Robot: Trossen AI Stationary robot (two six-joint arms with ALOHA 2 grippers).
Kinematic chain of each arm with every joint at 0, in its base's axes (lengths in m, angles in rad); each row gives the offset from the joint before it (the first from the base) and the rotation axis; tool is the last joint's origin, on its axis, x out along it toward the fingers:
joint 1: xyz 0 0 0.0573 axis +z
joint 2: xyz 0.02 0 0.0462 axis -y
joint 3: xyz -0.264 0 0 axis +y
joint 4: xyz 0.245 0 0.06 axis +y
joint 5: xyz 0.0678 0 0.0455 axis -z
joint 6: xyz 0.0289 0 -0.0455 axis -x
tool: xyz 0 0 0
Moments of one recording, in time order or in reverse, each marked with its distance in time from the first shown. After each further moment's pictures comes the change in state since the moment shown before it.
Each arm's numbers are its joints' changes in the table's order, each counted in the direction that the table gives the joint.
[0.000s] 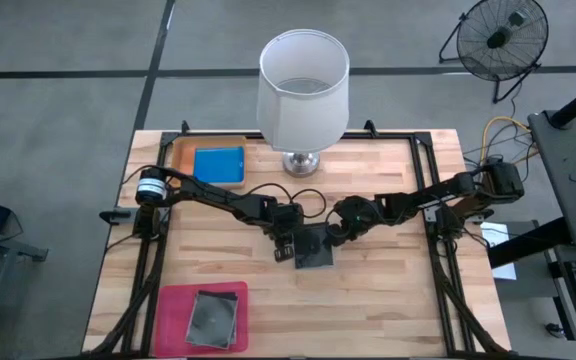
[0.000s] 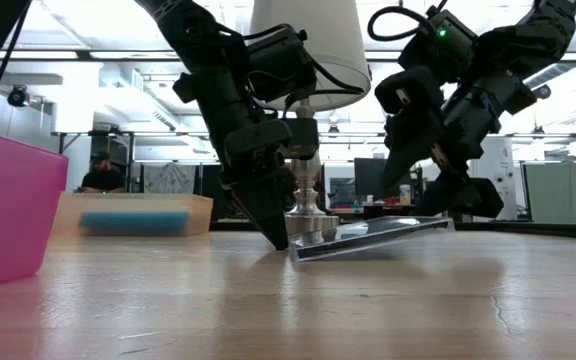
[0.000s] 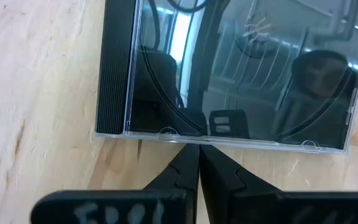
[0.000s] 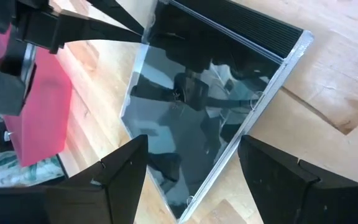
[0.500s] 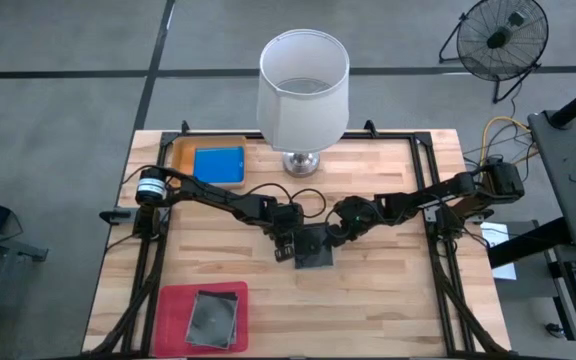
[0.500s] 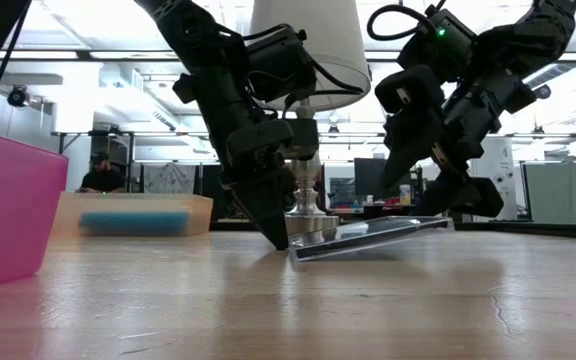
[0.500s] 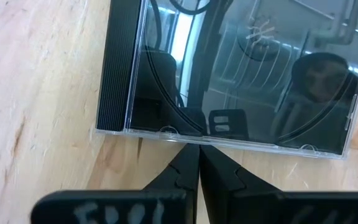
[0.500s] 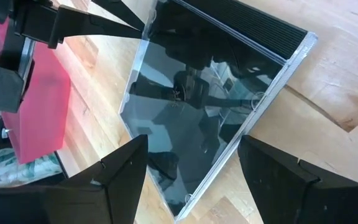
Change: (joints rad) left arm 0.000 0.000 0.002 -0.013 0.001 0.021; right arm 0.003 0.000 -0.008 0.015 -0.005 0.007
